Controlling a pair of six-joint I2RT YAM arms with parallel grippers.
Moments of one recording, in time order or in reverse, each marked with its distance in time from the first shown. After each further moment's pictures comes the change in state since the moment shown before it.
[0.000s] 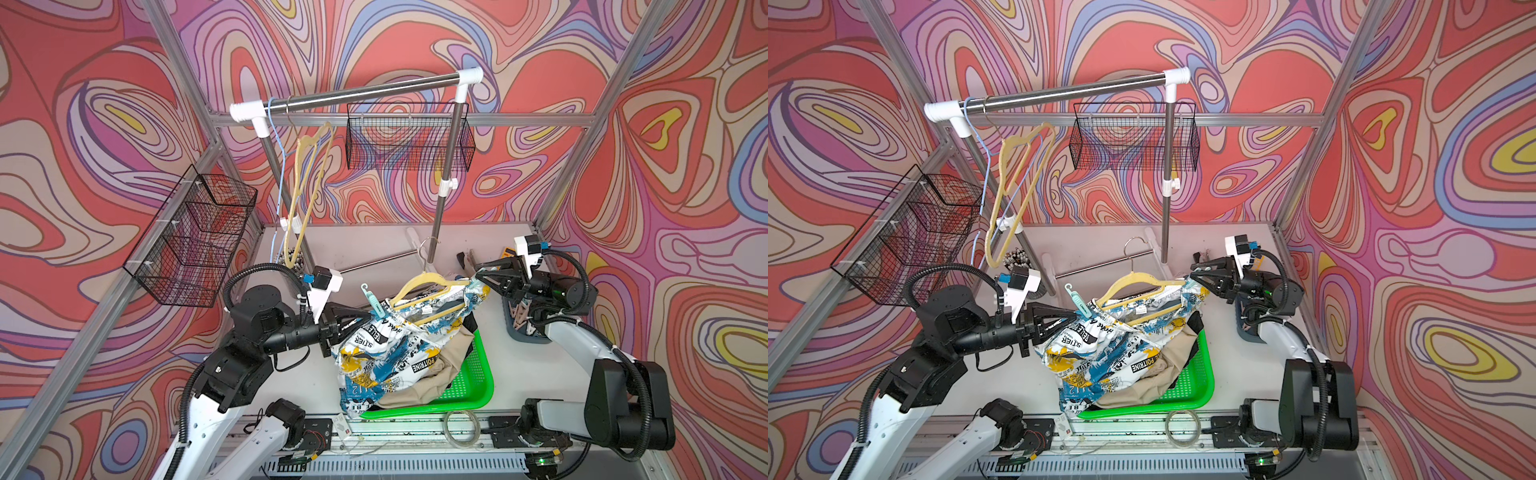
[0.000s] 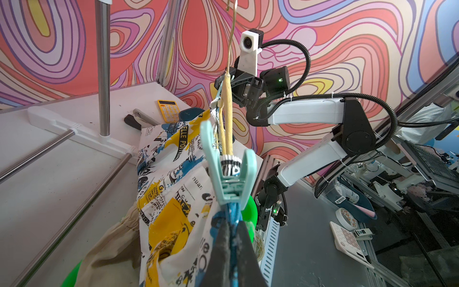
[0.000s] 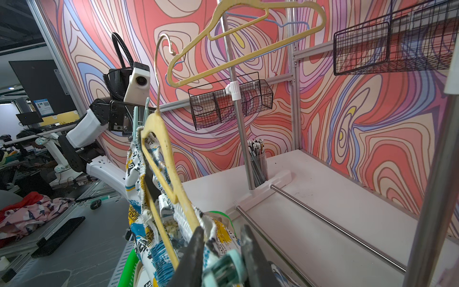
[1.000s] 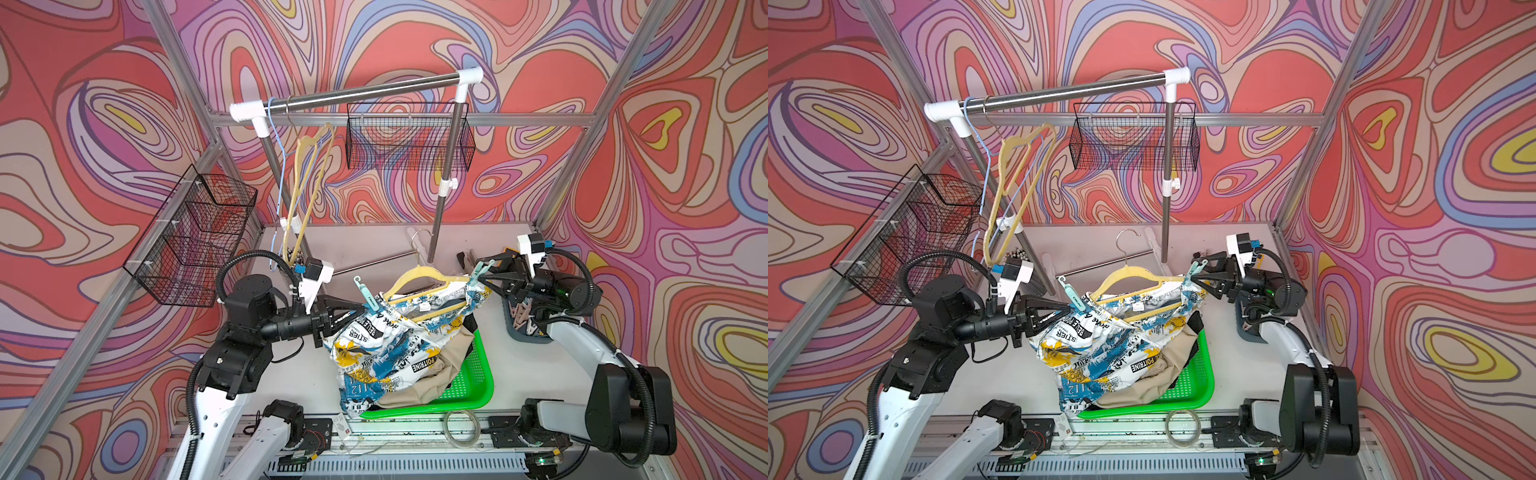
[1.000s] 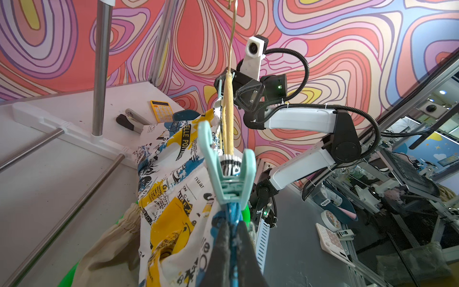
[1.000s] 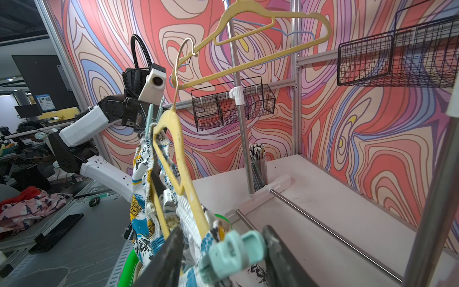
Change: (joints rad) left arm 0.201 0.053 0.018 -0.013 0.249 0.013; right arm 0.000 -0.021 0.037 0.003 -0.006 0.017
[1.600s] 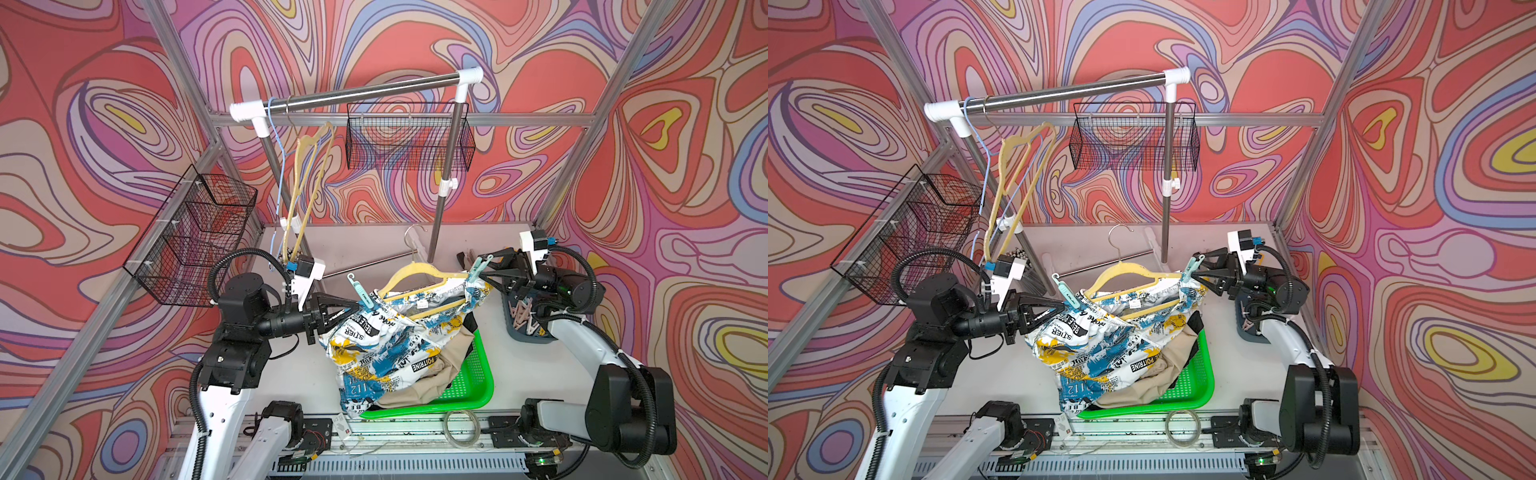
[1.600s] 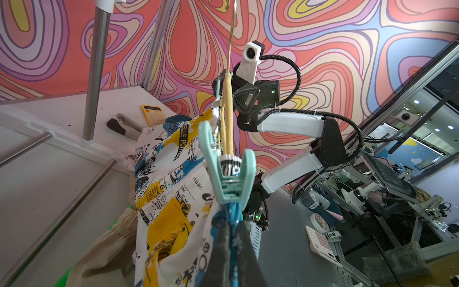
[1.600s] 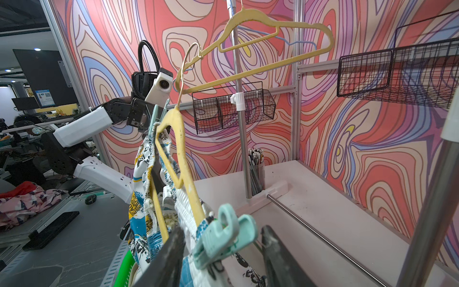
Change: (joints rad) left arm 0.120 -0.003 -0.039 0.083 0.160 -0.058; right arm 0.003 0.003 0.031 0.000 0.000 0.000
